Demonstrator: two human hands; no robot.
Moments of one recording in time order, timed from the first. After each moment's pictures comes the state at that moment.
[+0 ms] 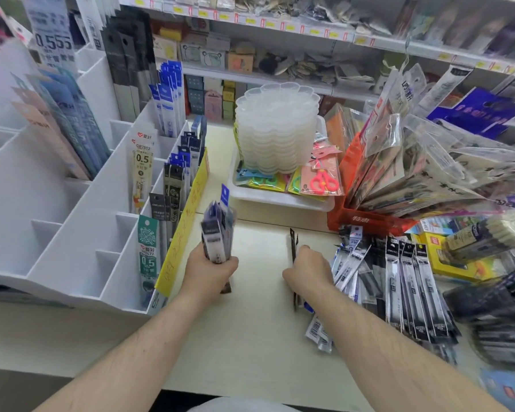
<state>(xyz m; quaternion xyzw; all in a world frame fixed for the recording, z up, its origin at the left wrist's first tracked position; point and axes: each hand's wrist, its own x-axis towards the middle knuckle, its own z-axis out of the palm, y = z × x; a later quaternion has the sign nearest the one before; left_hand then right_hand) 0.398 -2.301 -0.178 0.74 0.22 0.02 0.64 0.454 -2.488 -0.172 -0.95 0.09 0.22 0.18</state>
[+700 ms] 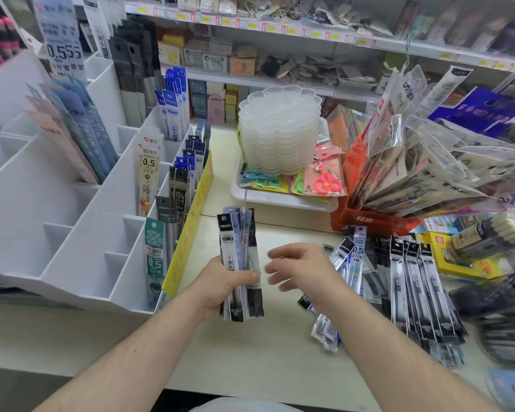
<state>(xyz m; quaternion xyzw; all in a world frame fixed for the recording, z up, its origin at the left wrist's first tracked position) 0.390 -2.302 -0.167 0.60 0.19 -0.19 0.75 0.422 -2.474 -0.111 -0.77 0.09 0.27 0.58</state>
